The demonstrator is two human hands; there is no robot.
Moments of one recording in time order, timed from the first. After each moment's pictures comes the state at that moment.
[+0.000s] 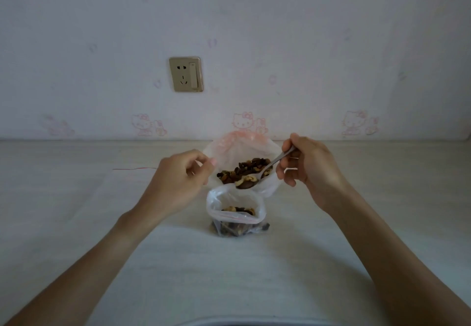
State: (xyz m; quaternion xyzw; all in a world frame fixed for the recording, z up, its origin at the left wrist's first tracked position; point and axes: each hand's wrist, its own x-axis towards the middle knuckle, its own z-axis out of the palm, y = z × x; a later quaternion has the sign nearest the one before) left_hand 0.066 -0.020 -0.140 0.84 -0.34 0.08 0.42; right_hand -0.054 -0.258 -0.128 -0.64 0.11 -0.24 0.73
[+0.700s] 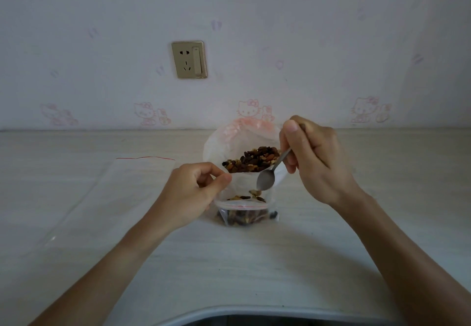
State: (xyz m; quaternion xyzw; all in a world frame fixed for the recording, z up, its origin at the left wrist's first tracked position) left_hand 0.035 -0.016 -0.158 0.82 -0.31 -0.04 0.48; right_hand -0.073 -0.228 -0.123 -0.81 -0.11 -0.40 0.42
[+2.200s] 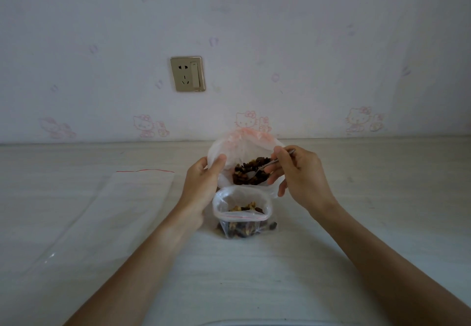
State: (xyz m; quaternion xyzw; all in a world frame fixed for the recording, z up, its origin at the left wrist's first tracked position) left_hand 0.067 -0.065 -0.170 0.71 -0.15 -0.11 0.68; right_hand -0.040 -0.237 -0.157 -0.76 0.12 -0.31 0.56
